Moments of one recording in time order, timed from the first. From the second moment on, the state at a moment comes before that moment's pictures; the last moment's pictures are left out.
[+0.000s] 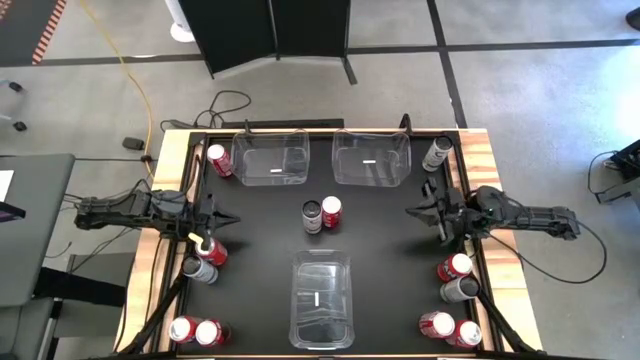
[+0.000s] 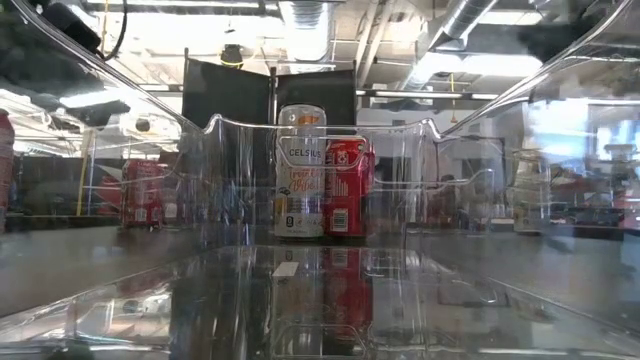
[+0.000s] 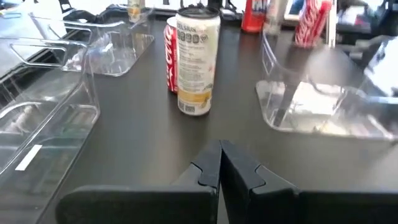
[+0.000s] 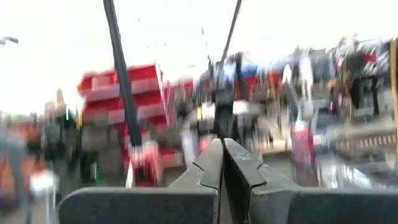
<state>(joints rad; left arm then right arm) -0.08 0.01 0.26 -0.54 -0.14 -0.09 -0.07 0.00 0.00 0.27 -0.11 0.21</state>
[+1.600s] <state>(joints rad) -0.06 0.37 0.31 0.29 -0.56 -0.44 -0.35 0.56 0.87 -0.06 0.03 0.62</state>
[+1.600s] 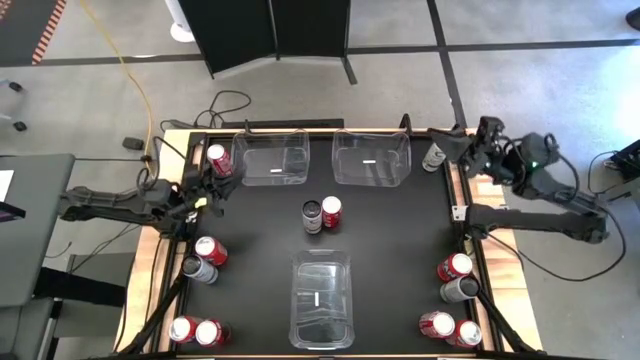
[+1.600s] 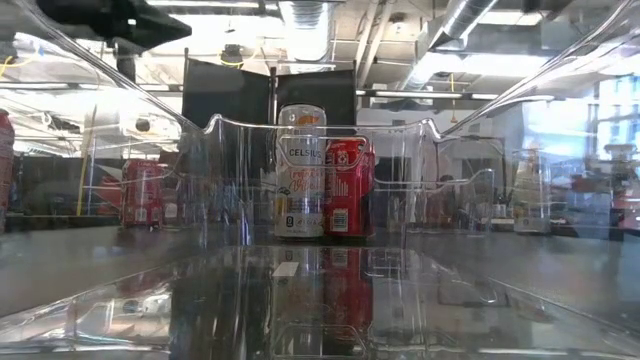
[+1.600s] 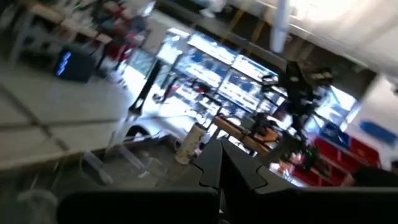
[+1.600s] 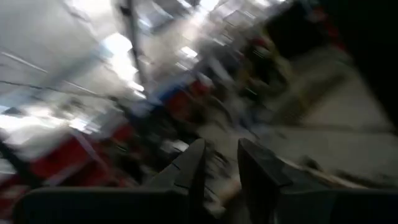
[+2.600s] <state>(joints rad) 0.07 0.81 1.18 -0.84 -0.55 -0.68 -0.52 0.81 1.12 -0.61 -0.06 0.62</state>
